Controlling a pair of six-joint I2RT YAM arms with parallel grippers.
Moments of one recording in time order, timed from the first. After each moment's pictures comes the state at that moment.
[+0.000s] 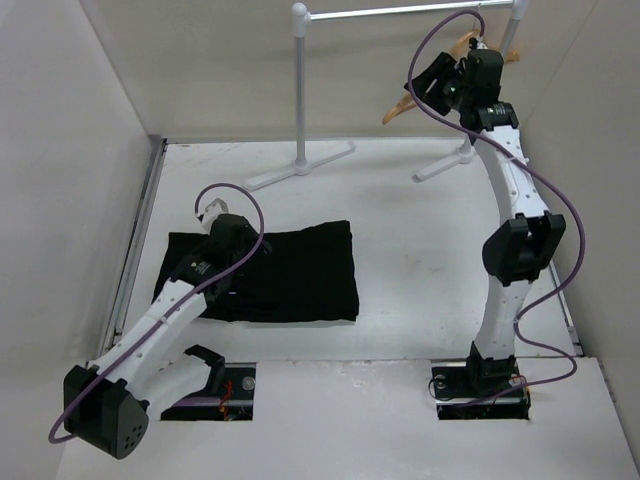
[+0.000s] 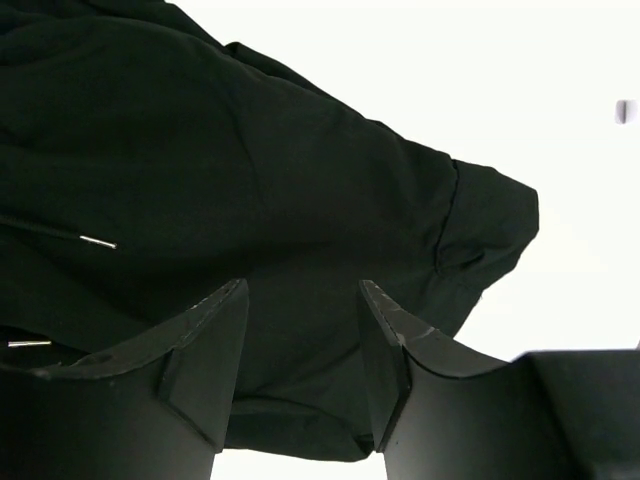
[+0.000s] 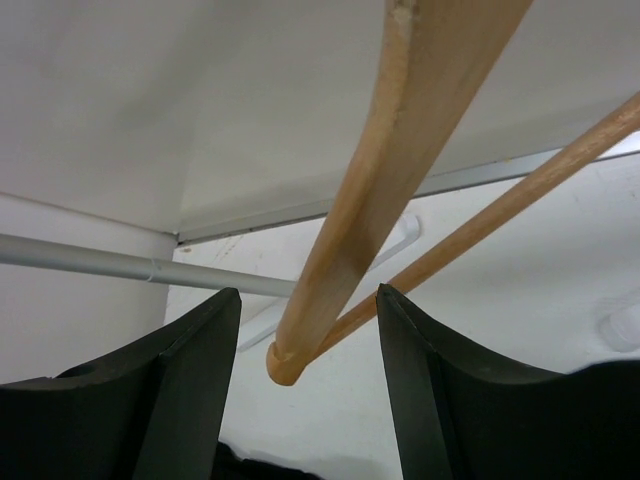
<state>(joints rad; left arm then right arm) -0.44 0.97 0.74 -0.51 -0.22 -0.93 0.10 2.05 2.22 -0.45 -0.23 0.66</state>
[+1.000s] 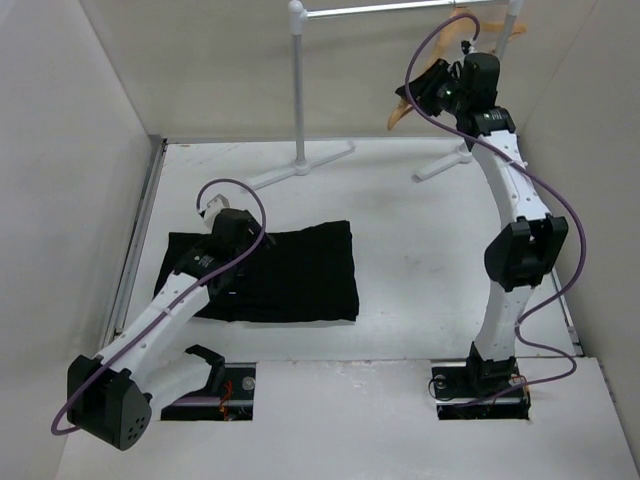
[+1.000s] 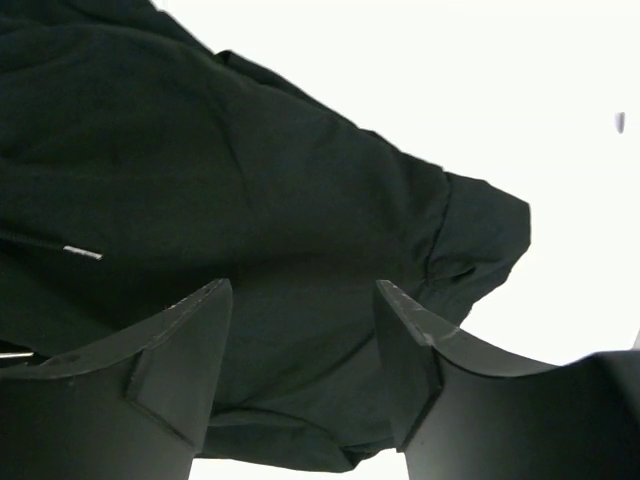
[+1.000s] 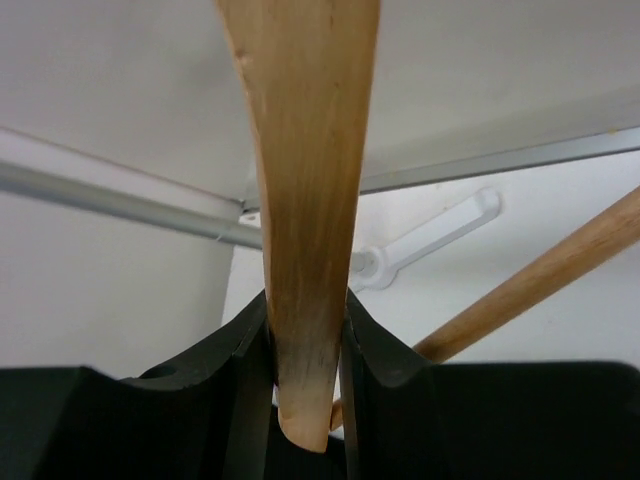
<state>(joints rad) -0.43 1.02 0.77 -0.49 -0.22 -0.95 0.12 2.02 2.14 -0.34 -0.36 0.75</state>
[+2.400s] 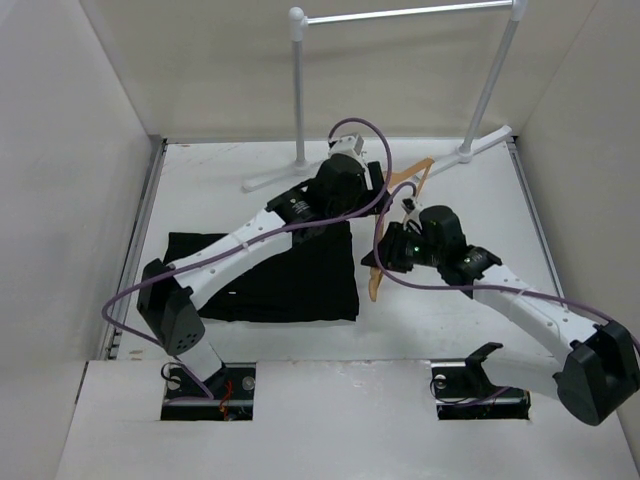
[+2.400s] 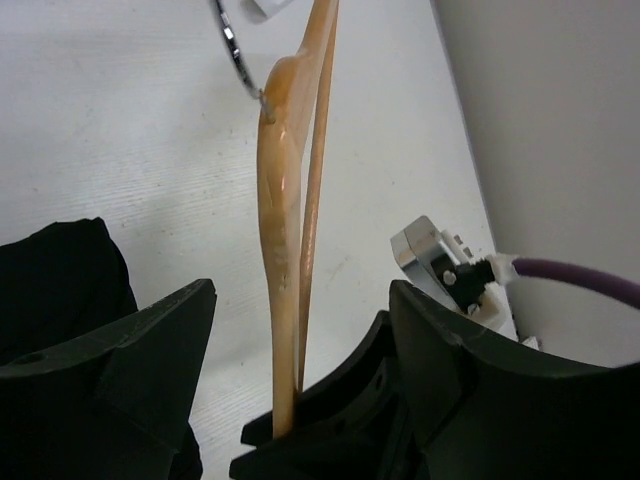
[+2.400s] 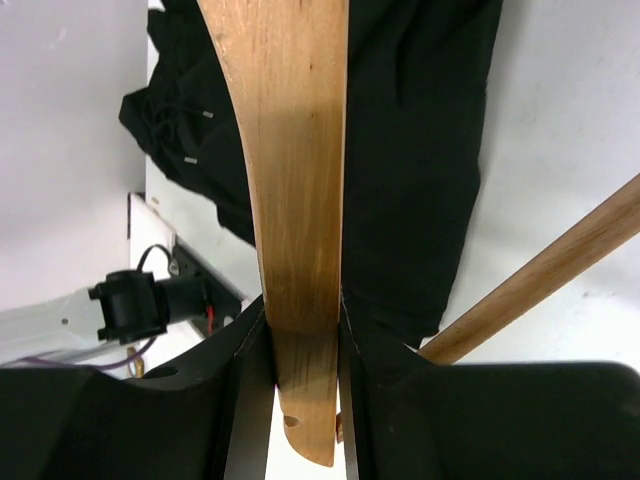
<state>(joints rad) -0.87 1.61 1.53 -0.39 -0.16 -0.73 0.54 1.14 0.77 -0.19 -0.40 0.77</state>
